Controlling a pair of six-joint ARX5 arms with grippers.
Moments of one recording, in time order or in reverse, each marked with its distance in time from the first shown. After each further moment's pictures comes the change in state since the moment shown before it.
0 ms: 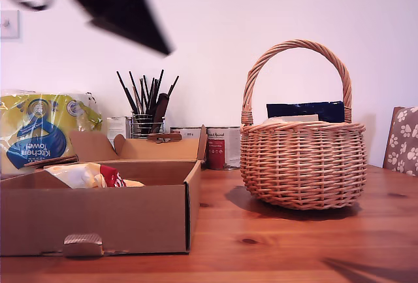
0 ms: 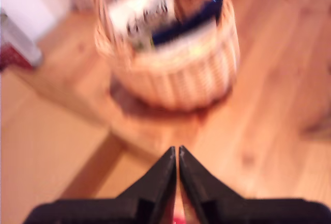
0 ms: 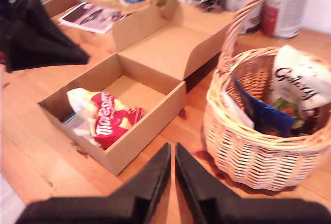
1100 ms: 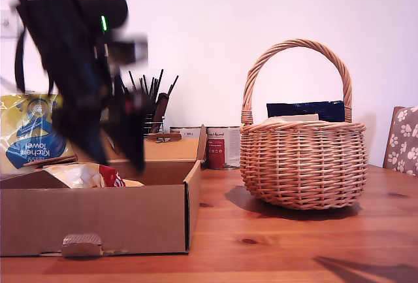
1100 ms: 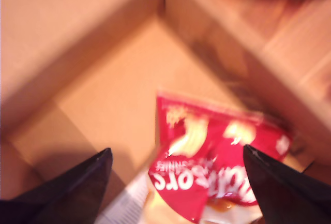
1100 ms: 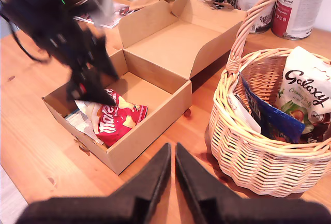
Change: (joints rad) left arm 0.136 0.524 0.227 -0.282 -0.060 -0.203; right arm 0.000 0.011 0.000 0.010 -0.026 -0.028
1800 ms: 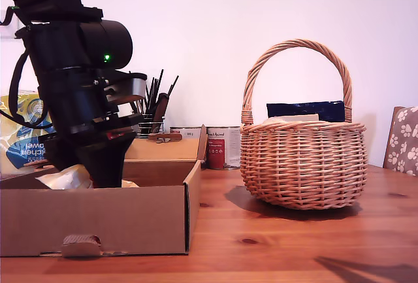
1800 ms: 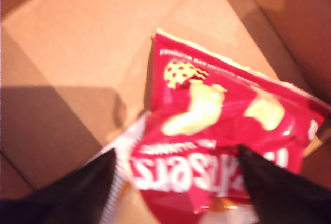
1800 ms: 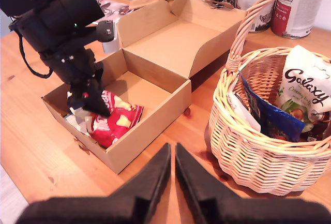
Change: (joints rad) left arm 0.003 0.033 0.010 -0.054 0.007 -0.067; right arm 0.000 0.000 0.000 -0.009 0.000 0.000
